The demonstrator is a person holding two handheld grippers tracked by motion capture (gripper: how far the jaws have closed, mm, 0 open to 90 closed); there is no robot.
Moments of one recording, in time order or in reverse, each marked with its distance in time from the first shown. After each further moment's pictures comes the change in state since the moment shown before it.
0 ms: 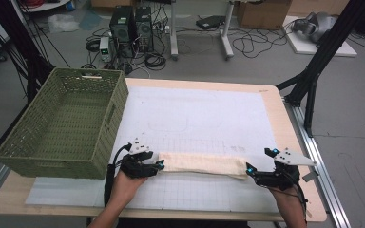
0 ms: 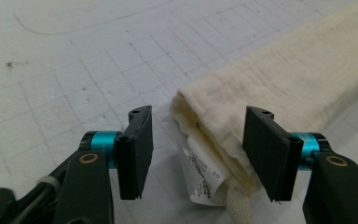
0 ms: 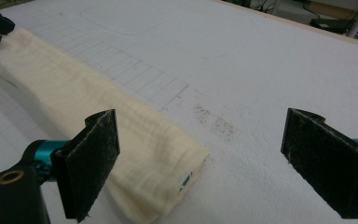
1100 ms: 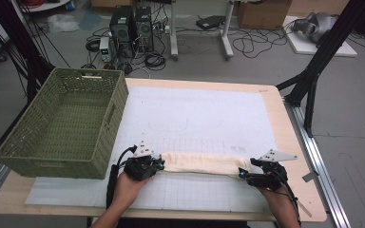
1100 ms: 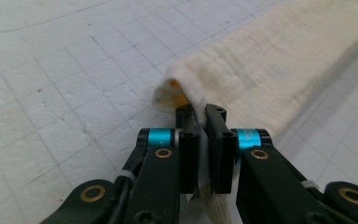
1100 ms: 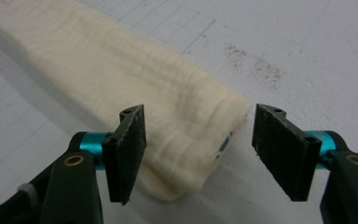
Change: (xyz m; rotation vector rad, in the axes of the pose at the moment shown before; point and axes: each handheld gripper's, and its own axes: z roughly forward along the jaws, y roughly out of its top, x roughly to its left) left arm -0.004 -0.003 0.004 0.000 -0.076 0.038; right arm 0.007 -0.015 0.031 0.215 0.079 0.078
